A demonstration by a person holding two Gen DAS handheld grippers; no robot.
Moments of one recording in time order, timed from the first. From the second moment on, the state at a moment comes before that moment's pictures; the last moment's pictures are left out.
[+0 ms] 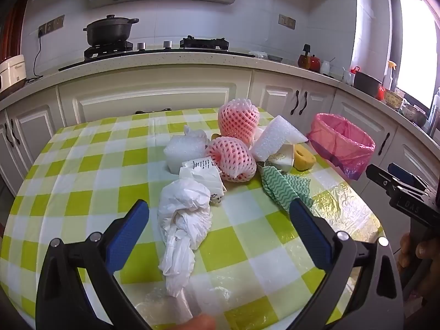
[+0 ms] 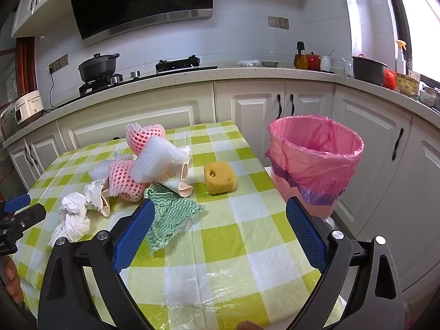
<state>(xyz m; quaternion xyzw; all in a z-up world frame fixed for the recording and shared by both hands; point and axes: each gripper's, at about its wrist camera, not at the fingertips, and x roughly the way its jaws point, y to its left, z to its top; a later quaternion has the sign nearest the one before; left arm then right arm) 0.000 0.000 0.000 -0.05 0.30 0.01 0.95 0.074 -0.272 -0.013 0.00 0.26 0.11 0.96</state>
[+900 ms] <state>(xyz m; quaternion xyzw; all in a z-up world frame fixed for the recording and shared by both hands) 0.000 0.000 0.000 -0.05 0.29 0.01 0.95 0.074 -0.271 -0.014 0.00 0.26 0.11 0.96</state>
